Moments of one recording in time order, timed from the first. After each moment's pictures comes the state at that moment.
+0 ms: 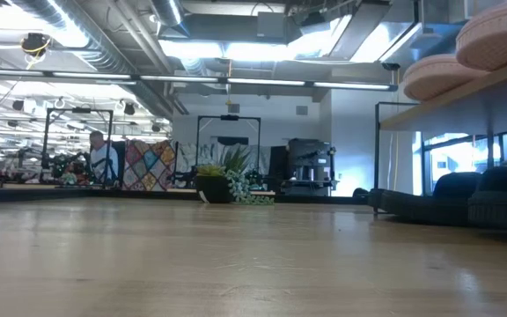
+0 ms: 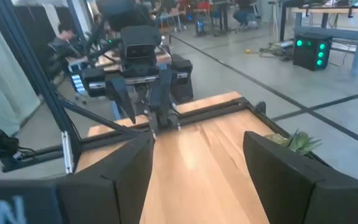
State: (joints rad) left arm -0.09 1.49 1.49 -0.54 -0.11 -0.26; right arm 0.53 0.67 1.00 -0.46 0.72 0.28
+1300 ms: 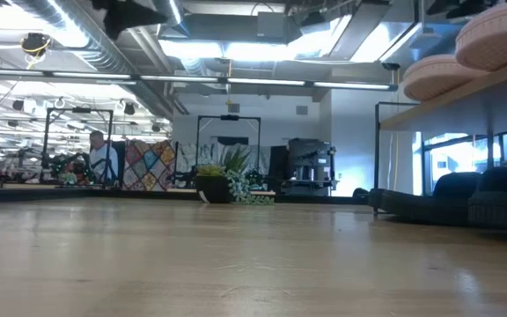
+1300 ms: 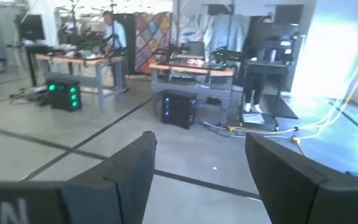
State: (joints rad) left arm 0.04 0.65 0.68 -0.16 -0.31 -0.23; right arm -0.69 0.48 0.92 -0.41 0.56 -0.06
